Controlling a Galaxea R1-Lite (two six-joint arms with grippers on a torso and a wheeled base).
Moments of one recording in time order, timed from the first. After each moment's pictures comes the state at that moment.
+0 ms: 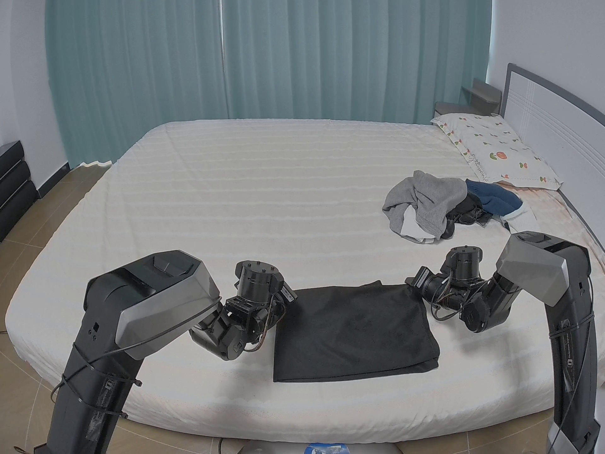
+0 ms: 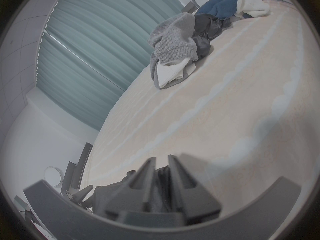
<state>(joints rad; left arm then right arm) -0.49 2.60 -1.27 -0.84 0.20 -0.93 0.17 2.57 -1.13 -1.00 0.18 0.77</state>
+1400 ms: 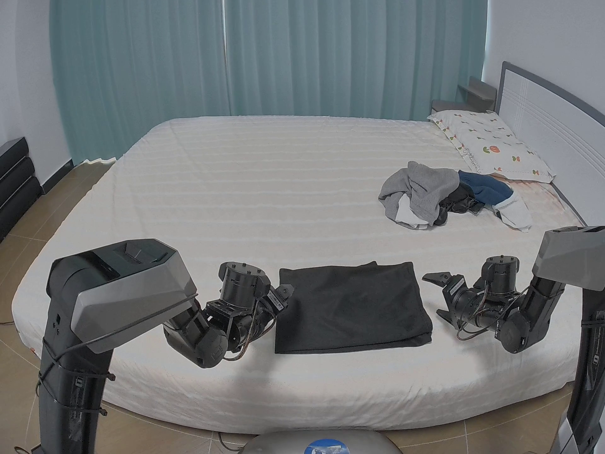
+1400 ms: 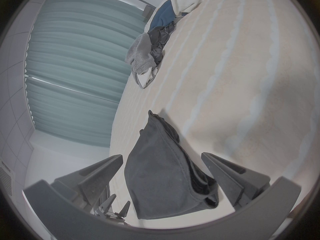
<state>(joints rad) -0.50 2.43 -1.03 -0.84 0.16 -0.97 0.14 2.32 -0.65 -1.20 0.21 1.11</state>
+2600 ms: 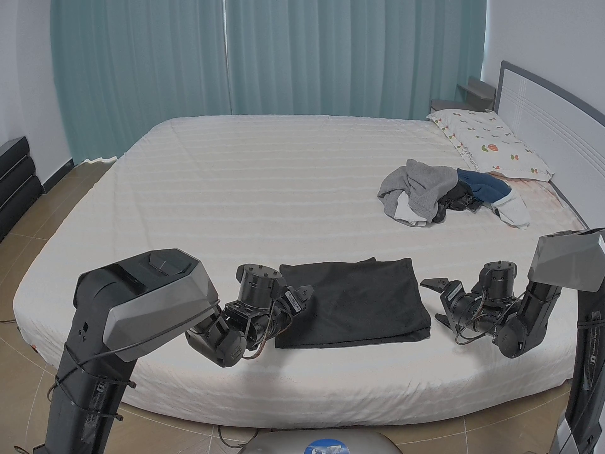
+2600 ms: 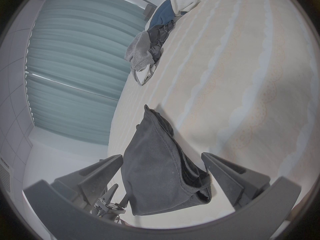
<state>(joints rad) -0.53 2.53 -1.17 -0.85 0.10 -0.88 0.15 2.35 -0.64 -1.24 0.21 1.09</state>
